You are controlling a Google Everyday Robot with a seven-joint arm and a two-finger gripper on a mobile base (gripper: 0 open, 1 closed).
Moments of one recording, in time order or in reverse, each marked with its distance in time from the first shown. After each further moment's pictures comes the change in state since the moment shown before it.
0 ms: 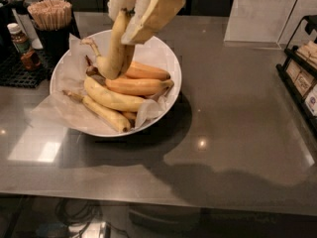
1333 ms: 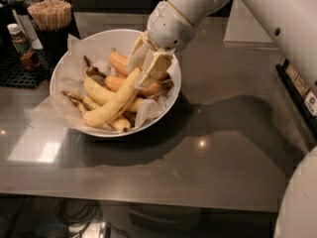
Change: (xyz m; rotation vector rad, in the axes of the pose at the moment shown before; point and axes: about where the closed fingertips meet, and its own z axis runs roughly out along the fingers) arm 0.128 0.008 0.133 -0.291 -0.162 0.253
